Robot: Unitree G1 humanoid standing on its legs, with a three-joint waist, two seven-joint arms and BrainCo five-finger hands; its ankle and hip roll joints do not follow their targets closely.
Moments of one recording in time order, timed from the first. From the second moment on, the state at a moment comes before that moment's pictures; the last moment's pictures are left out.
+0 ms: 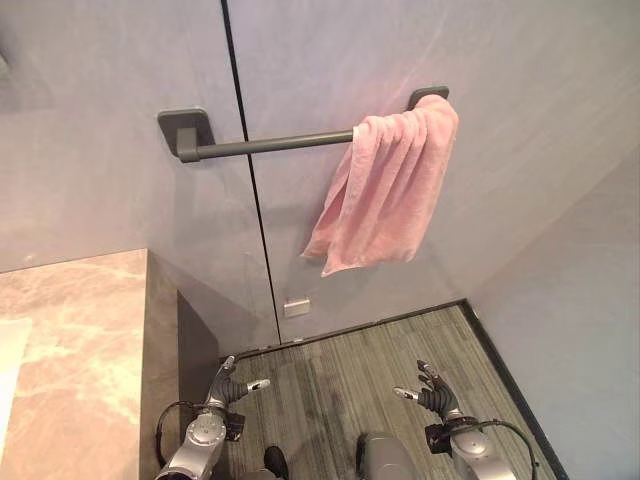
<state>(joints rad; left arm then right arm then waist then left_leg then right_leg) -0.02 0.31 -0.28 0.76 -0.15 -0.17 0.19 0.06 -0.29 0.26 0.63 0.14 -0.15 -0.11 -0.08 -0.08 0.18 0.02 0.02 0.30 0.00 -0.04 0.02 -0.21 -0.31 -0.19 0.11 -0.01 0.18</state>
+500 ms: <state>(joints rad) 0.06 0.31 -0.29 0.49 -0.14 -0.17 0.17 0.07 -0.39 0.11 0.57 0.18 -0.16 -0.16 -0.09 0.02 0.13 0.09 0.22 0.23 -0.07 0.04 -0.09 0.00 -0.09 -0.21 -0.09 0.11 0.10</state>
